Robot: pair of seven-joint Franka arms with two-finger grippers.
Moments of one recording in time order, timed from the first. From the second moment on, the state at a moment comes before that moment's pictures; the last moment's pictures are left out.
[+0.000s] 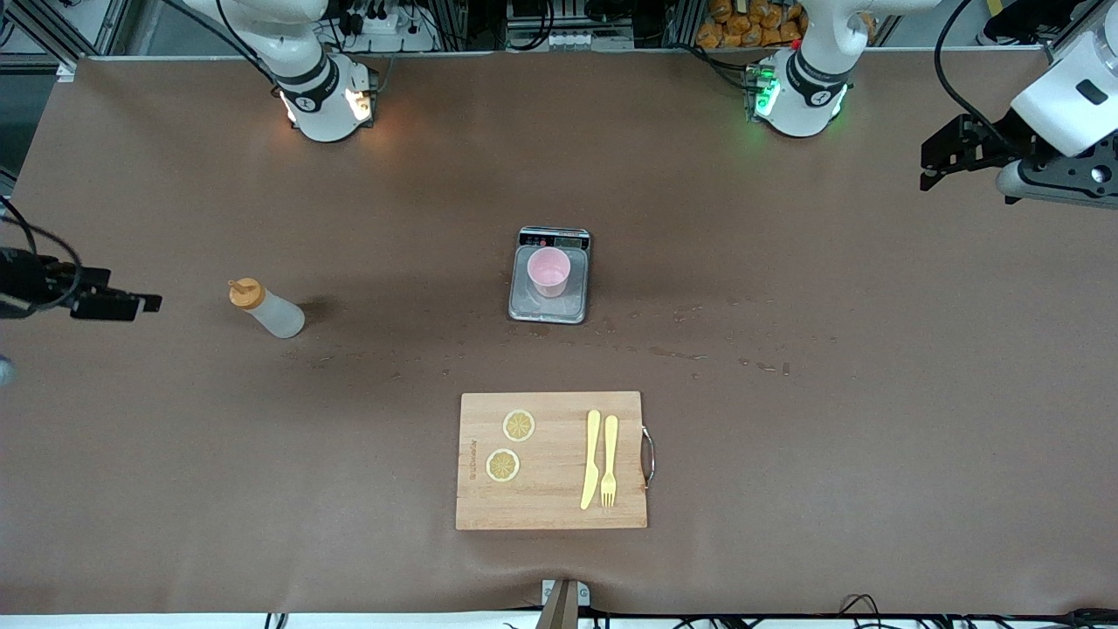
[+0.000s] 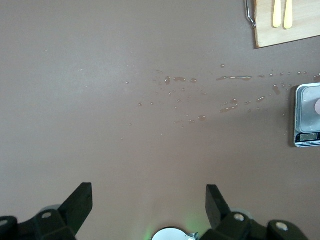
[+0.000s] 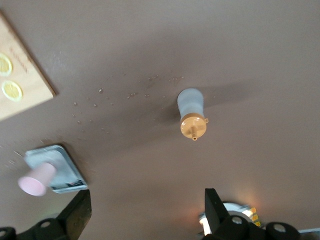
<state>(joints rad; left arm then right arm) -0.12 -0.05 -0.02 -1.53 0.01 1.44 0.05 -0.08 0.44 -0.01 -1.04 0.19 1.17 0.25</state>
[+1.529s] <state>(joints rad) -0.12 -0.05 -0.03 -1.53 0.01 1.43 -0.03 -0.02 0.01 -0.02 -1.54 -0.04 1.64 -0.07</state>
